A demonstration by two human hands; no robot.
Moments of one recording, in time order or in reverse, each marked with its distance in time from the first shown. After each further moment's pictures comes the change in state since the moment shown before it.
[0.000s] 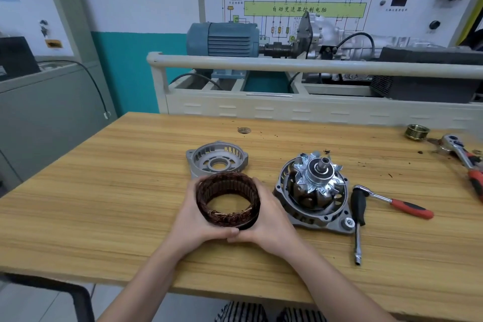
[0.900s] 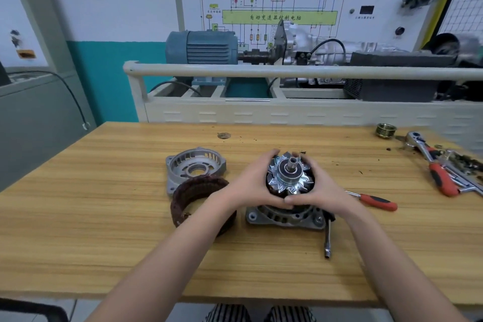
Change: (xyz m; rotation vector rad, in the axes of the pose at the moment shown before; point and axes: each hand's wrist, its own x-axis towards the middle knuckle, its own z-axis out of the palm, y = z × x) left_hand 0.080 0.088 0.109 0.337 -0.494 0.133; right_hand -0.008 0.057 -0.143 0.105 -0.019 0.202
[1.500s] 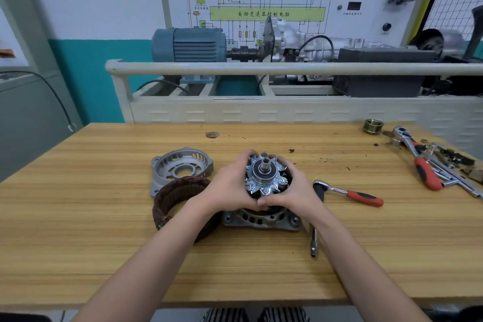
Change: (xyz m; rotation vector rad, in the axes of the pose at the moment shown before) left_hand -0.003 -0.015 -0.004 0.103 0.085 0.026; right_hand 0.009 0.011 0.034 0.106 0.203 -0.051
